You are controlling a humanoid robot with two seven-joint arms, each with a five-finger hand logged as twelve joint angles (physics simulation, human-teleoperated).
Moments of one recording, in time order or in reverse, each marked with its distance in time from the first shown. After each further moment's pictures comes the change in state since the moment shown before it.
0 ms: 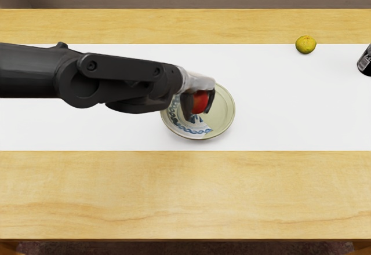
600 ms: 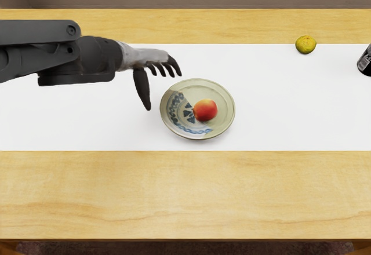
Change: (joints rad) left arm 0.088 0.360 -0.170 -0.106 -0.047 -0.070 -0.009; right arm 0.000 0.000 0.000 0.000 0.000 0.000 0.000
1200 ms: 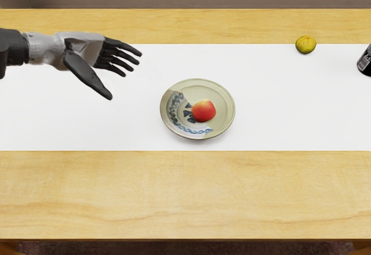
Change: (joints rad) left arm 0.480 0.377 -0.661 0.110 -0.333 -0.497 -0.010; right arm 0.000 0.000 0.000 0.000 0.000 0.000 0.000
